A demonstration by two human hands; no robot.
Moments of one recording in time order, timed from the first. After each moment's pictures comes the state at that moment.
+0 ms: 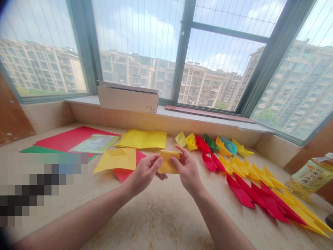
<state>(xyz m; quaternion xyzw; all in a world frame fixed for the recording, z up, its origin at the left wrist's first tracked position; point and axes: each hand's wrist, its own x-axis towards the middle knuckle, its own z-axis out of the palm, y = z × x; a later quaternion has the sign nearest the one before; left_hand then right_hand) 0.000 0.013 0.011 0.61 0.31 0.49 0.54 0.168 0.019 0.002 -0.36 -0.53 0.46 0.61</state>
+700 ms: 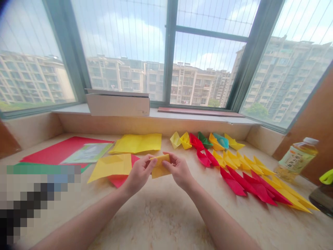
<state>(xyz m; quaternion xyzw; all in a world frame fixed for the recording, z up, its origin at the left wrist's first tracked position) -0.010 0.033 -0.002 0.68 0.34 0.49 0.42 0.165 0.027 -0.007 -0.36 -0.56 0.51 0.56</state>
